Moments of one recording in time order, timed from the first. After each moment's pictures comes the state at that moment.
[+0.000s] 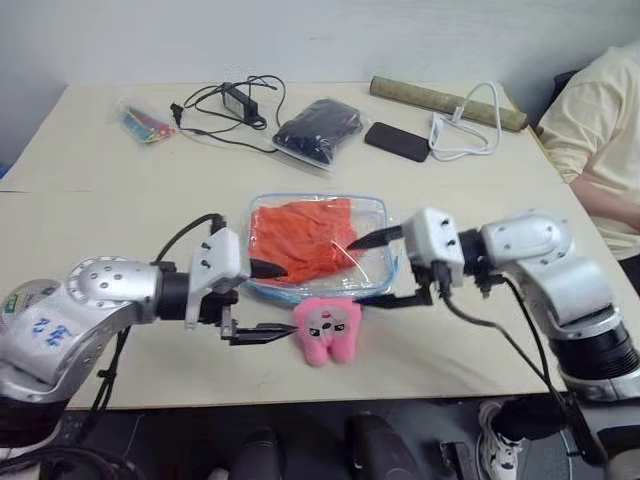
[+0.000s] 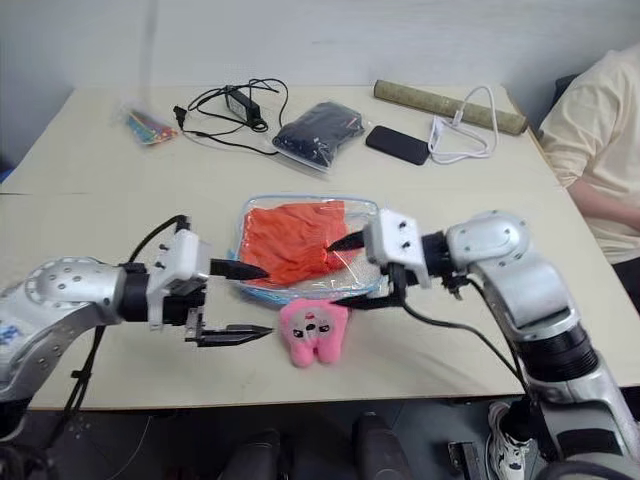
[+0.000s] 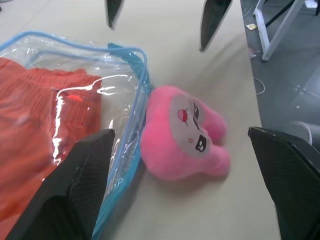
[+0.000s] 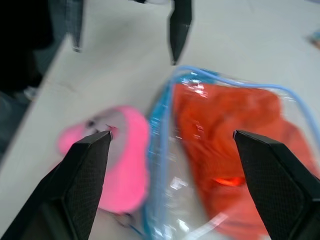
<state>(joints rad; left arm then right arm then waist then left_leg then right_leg) -0.40 0.89 -0.06 -0.54 -0.66 0.72 -0.89 -0.68 -0.80 0.16 -0.18 0.23 0.22 1.26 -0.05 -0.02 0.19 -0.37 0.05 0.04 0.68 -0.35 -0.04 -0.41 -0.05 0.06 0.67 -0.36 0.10</state>
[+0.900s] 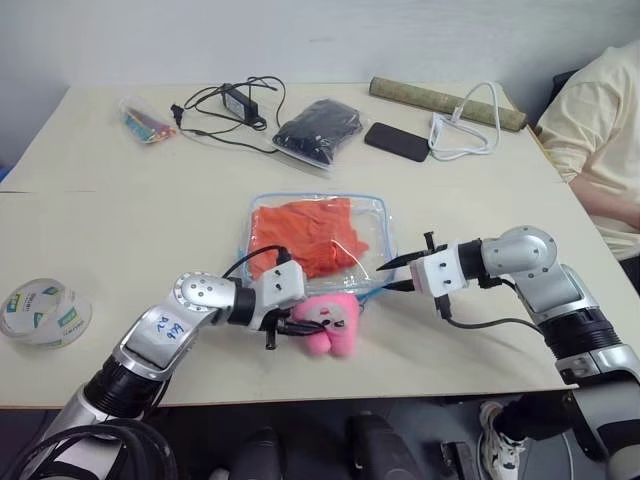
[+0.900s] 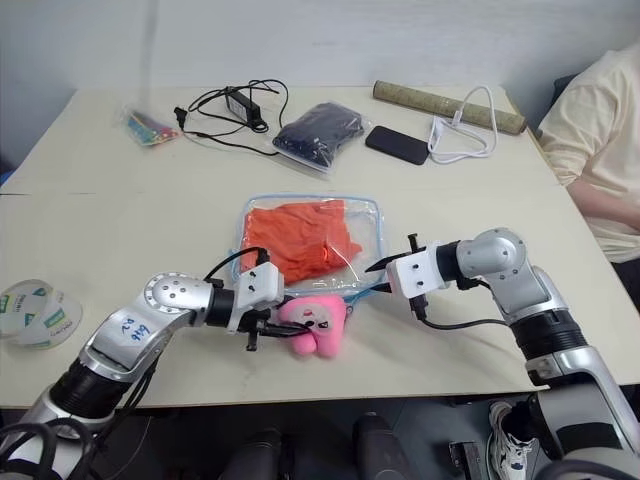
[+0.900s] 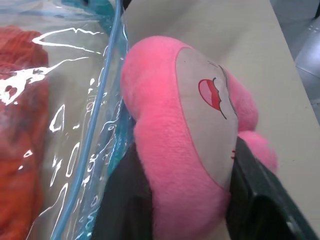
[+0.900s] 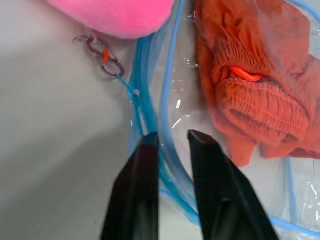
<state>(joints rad) -0.44 0.68 -0.30 -0.31 -0.29 0.59 -0.92 -0.72 -0.72 0.27 0.38 -0.02 -0.53 1.27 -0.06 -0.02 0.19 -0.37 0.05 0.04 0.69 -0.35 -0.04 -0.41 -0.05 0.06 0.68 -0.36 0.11</state>
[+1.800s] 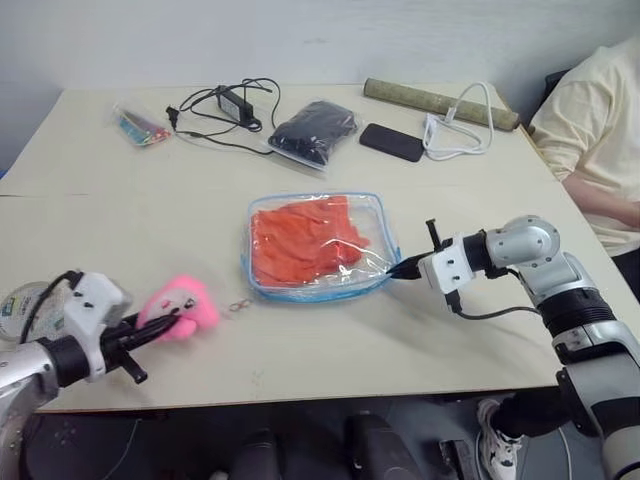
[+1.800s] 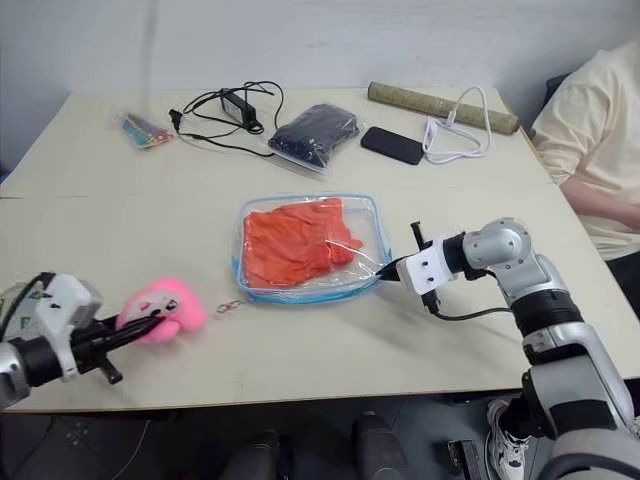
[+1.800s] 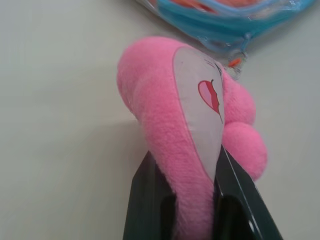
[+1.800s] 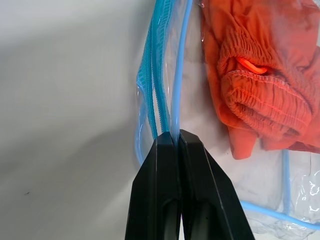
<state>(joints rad) 0.23 0.78 0.61 -0.50 -0.47 0.74 -0.79 -0.84 -0.70 0.31 0.65 -0.03 -0.77 1.33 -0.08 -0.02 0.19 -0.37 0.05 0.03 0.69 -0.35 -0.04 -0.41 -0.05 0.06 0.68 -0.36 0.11</state>
